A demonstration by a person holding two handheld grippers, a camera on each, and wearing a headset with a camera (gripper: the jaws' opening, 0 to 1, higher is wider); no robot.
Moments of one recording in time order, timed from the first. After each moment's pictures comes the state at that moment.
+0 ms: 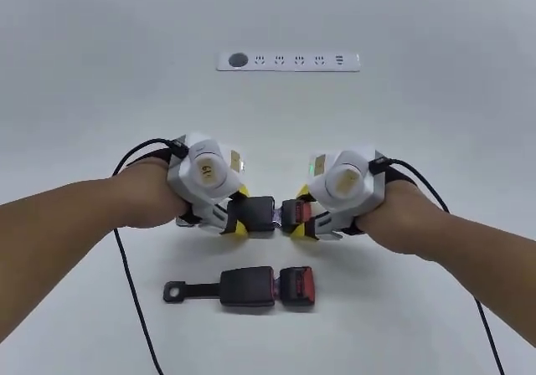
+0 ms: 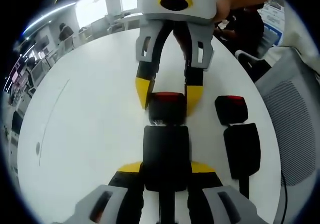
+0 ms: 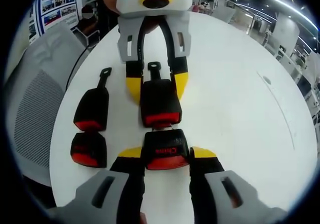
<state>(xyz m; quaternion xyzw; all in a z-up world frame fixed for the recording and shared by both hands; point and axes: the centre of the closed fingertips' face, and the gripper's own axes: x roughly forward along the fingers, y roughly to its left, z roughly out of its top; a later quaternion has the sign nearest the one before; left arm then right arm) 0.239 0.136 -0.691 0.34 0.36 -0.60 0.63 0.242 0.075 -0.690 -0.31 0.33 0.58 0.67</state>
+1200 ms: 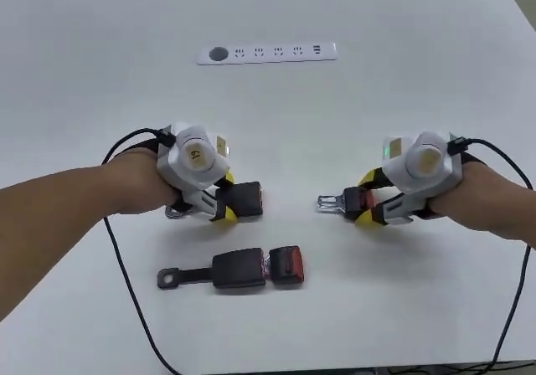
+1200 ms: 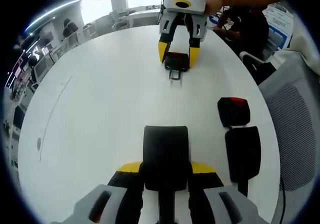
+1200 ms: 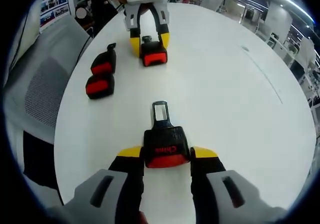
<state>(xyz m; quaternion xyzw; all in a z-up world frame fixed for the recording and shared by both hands) 0.243 0.137 -0.692 0.34 0.37 -0.58 0.64 0.231 -0.048 -0.693 -0.31 0.37 0.55 0.69</state>
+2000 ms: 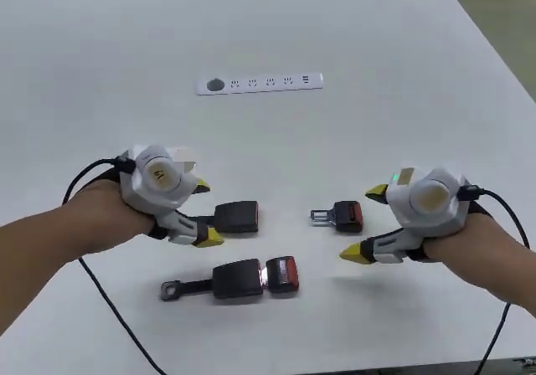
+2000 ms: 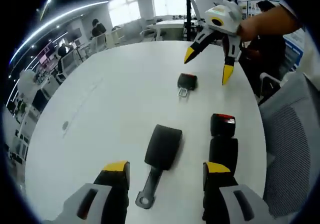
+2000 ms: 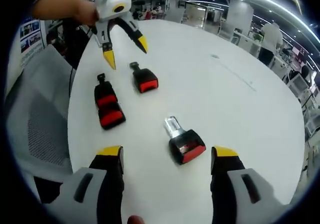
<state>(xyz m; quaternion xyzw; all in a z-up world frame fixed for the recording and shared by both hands) 0.215 0.173 -0.627 0.28 0.34 -0.49 0.75 0.190 -0.042 -0.645 -0.22 0.34 0.44 0.80</state>
